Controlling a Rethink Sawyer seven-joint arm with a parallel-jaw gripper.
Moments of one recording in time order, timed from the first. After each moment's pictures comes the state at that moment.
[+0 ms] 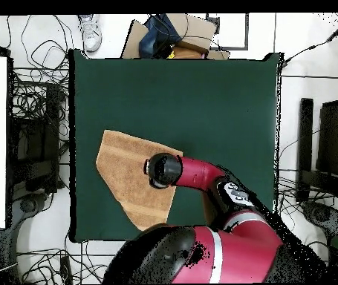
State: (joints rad) arm -0.37 -0.40 0.17 1.77 -0.11 0.37 1.63
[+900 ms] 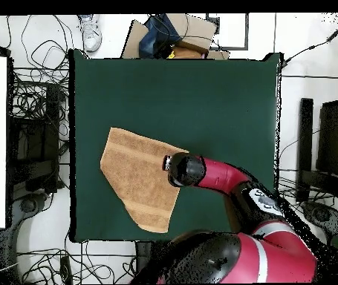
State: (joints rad) arm -0.49 -0.42 0.18 1.76 -0.17 0.34 1.63
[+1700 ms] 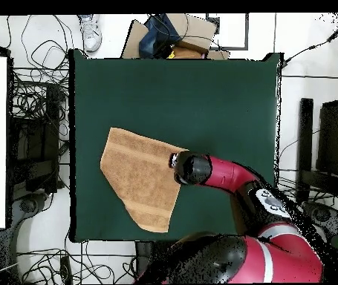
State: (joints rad) arm -0.48 -0.44 0.16 1.74 -0.18 0.34 1.63
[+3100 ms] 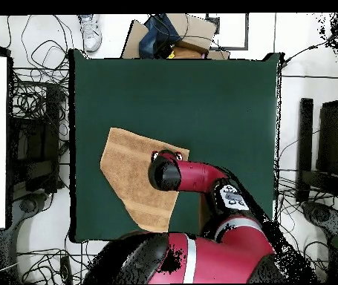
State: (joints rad) arm -0.30 -0.43 0.07 1.77 -0.18 0.09 1.63
